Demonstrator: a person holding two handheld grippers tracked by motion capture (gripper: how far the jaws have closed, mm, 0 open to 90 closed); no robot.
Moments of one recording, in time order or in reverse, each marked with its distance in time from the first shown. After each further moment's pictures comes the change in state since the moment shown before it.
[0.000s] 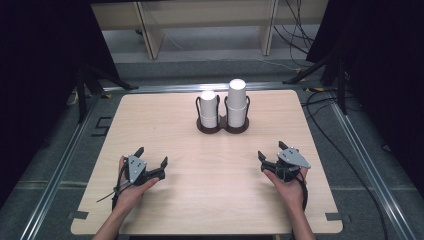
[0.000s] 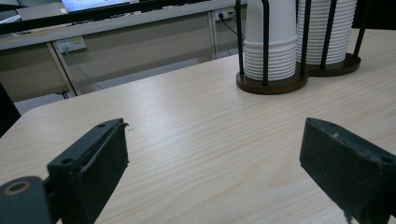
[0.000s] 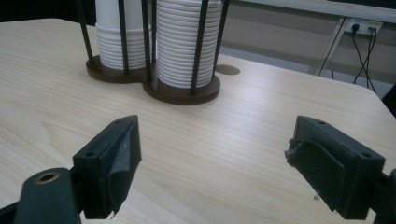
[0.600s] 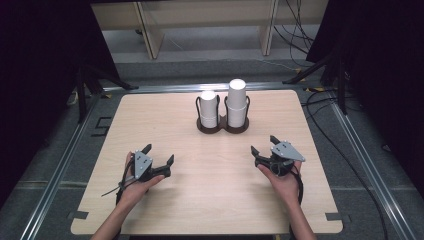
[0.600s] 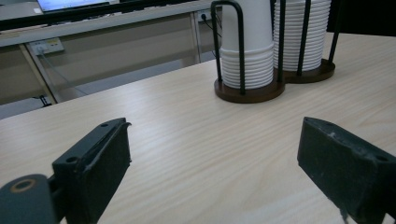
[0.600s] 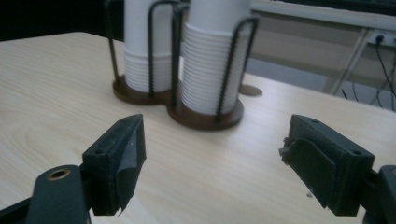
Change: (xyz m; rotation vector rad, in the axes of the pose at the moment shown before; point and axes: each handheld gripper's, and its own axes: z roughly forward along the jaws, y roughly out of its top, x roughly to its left) left arm -0.013 0.014 0.017 0.016 -0.072 0.010; right arm 0.013 0.026 0.008 -0.013 0.056 -0.029
